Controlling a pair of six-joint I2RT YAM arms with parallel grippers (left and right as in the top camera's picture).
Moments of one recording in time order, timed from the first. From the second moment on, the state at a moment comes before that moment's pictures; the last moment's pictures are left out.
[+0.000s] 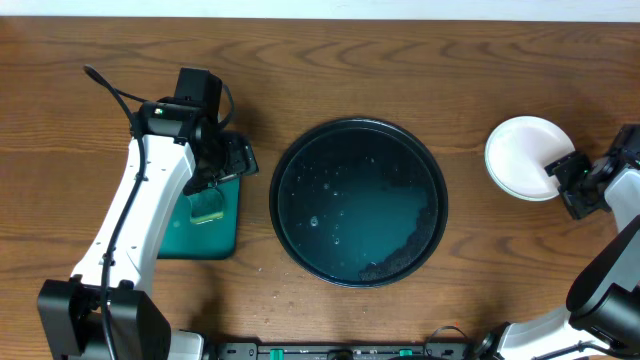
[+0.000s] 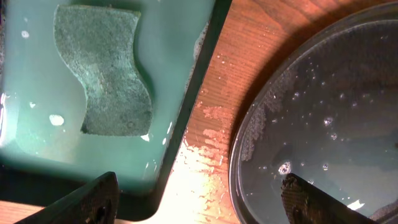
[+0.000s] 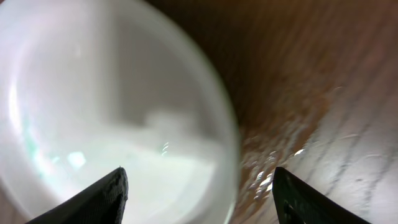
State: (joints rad) left arm -0.13 1.59 1.35 -1.15 0.08 -0.45; right arm -0.56 1.78 1.10 -0.55 -0.14 0.54
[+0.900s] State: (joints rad) left arm -0.13 1.09 1.42 -1.17 0.00 -0.40; right arm -0.18 1.36 1.27 -0.76 -0.14 0.09
